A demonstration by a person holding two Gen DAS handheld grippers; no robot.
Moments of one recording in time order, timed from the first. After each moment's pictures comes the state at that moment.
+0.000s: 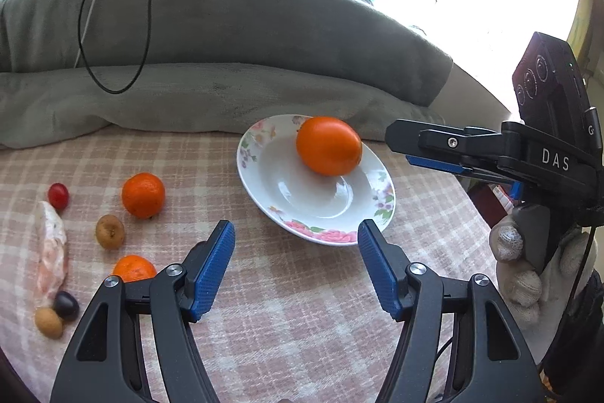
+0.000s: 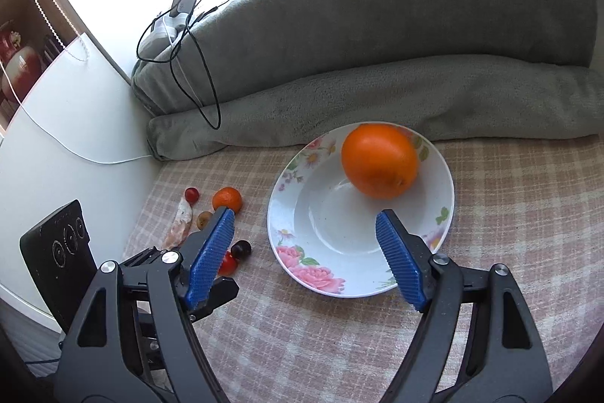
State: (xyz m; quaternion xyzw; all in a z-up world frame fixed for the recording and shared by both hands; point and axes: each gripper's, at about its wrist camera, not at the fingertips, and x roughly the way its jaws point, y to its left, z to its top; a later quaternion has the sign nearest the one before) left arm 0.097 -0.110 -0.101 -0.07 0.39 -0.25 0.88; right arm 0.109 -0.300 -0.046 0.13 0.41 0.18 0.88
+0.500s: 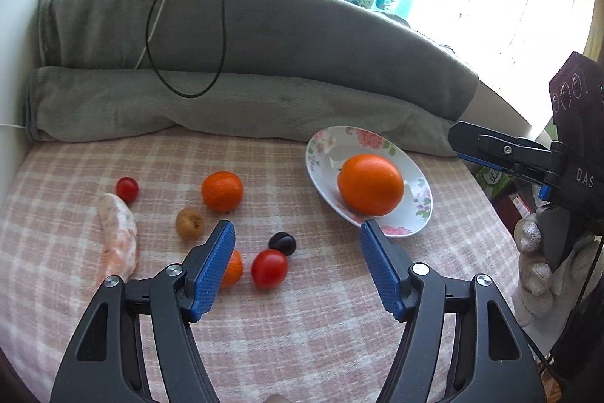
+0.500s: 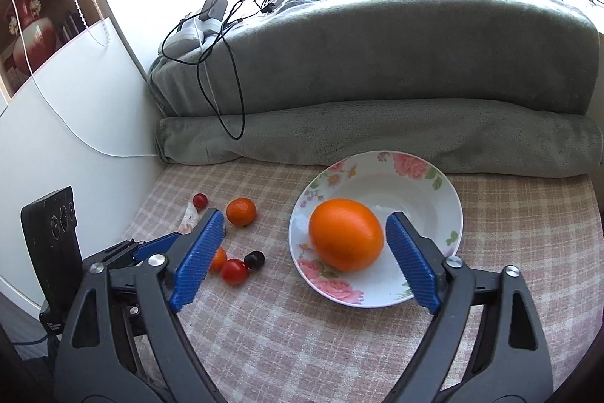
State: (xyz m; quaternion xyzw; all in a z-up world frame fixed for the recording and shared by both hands) left arm 0.089 -0.051 -0.089 -0.07 0.38 -0.20 0.90; right arm 0.090 -0.266 -0.026 0.09 0.36 0.19 0.91
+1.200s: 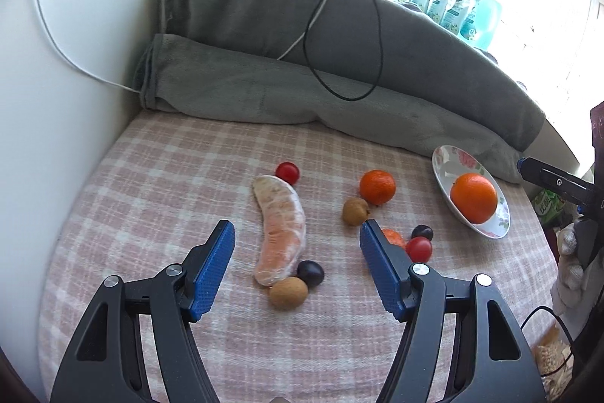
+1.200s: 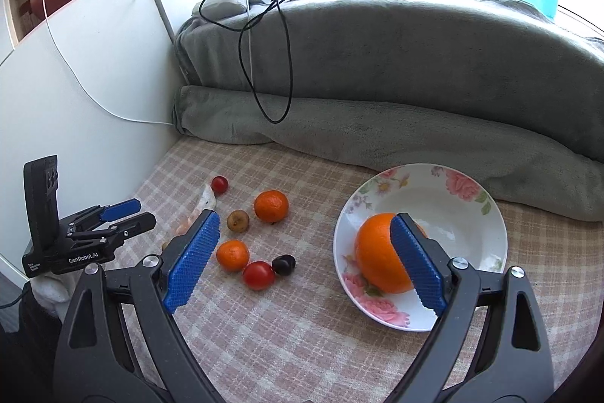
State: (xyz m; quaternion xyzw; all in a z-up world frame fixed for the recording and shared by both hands) left arm 0.085 0.067 -0.102 -0.10 0.39 -0.08 0.91; right arm 0.105 -0.201 -0.032 0.02 0.38 0.23 0.90
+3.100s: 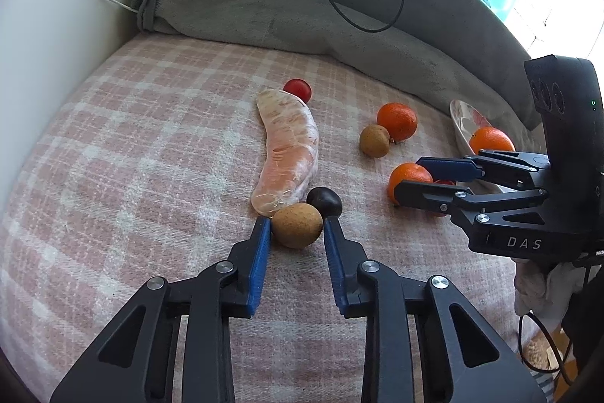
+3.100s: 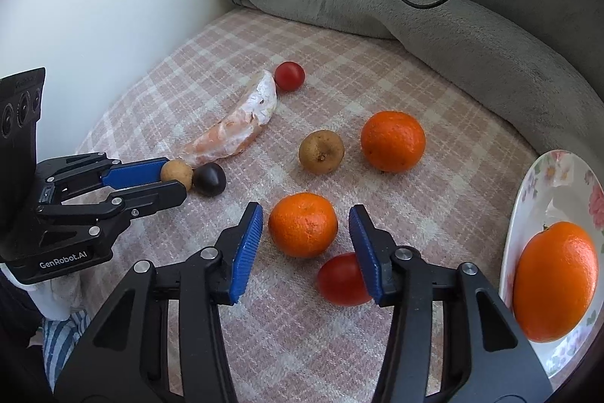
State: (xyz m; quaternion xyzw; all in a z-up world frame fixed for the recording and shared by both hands) left arm 0.082 0.049 -0.159 -0.13 0.45 -0.08 0.88; right arm 0.122 -0.079 -0.129 -0.13 0.49 0.32 0.80
